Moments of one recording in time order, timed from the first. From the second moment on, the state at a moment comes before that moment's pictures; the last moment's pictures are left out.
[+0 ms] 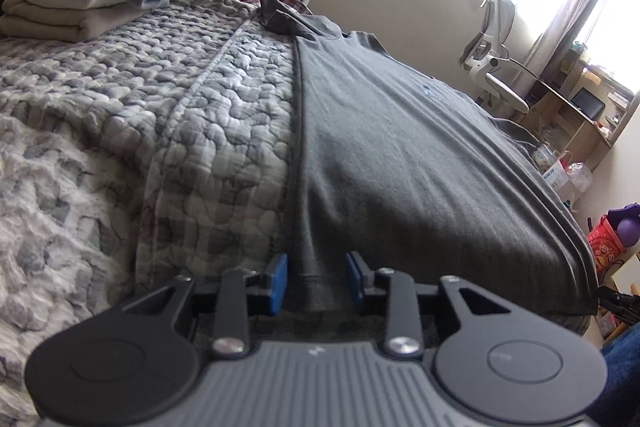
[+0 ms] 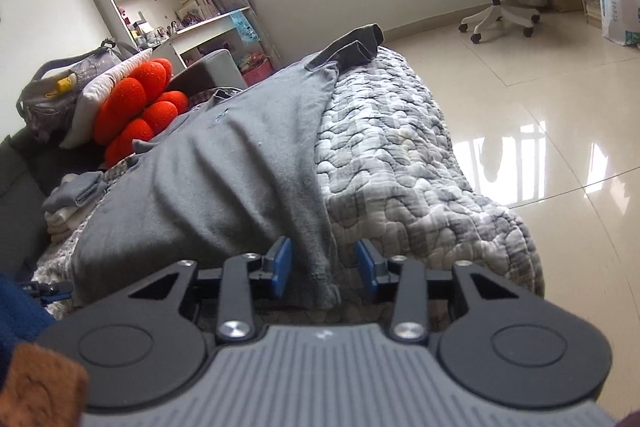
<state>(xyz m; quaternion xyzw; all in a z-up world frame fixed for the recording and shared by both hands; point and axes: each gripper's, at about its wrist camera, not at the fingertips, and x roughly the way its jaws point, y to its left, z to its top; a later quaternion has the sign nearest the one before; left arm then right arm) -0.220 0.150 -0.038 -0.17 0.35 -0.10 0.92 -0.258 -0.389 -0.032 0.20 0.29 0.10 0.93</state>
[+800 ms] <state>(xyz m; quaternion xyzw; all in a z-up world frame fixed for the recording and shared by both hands) -0.240 0.167 -0.026 -0.17 0.34 -0.09 0.92 -0.276 -0.356 -0.034 0.10 0.31 0.10 0.94</state>
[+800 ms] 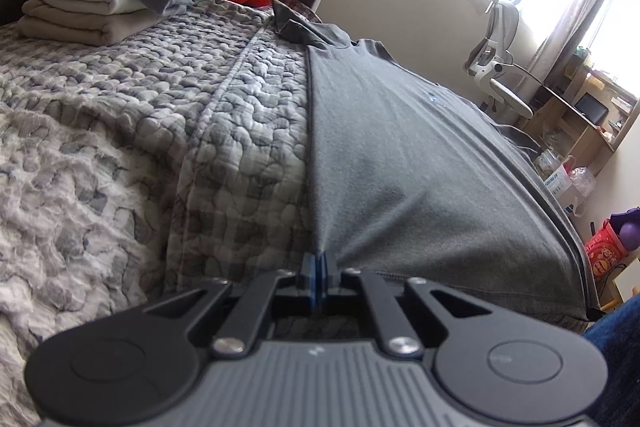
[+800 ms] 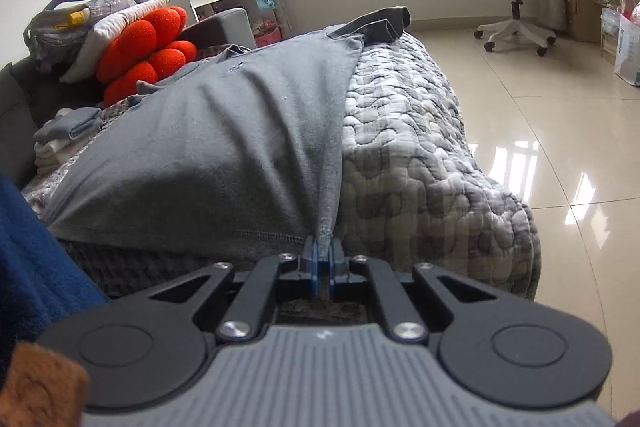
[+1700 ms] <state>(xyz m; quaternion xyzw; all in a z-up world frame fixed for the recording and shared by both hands) -0.128 0.150 0.011 -0.16 0.31 -0.11 0.93 -0.053 -0.338 0.019 0.10 0.30 0.17 0.93</state>
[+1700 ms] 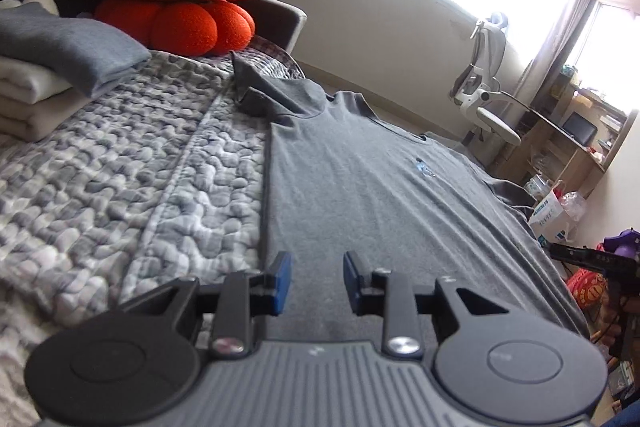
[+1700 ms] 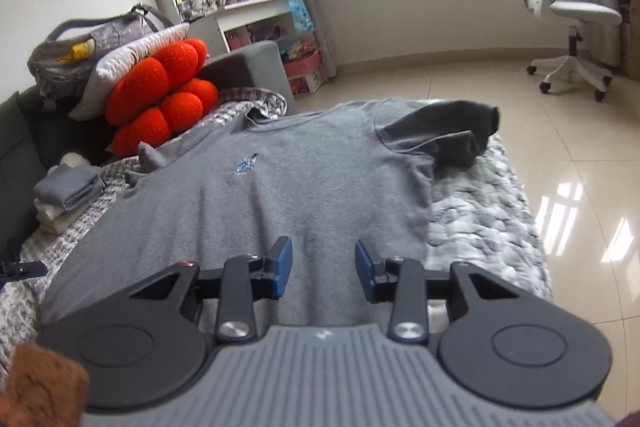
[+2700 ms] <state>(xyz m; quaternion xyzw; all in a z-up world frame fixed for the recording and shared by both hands) 0.026 0.197 0.038 -0.24 0.32 -0.09 0.91 0.034 -0.363 0.021 0.13 0.29 -0.05 0.95</state>
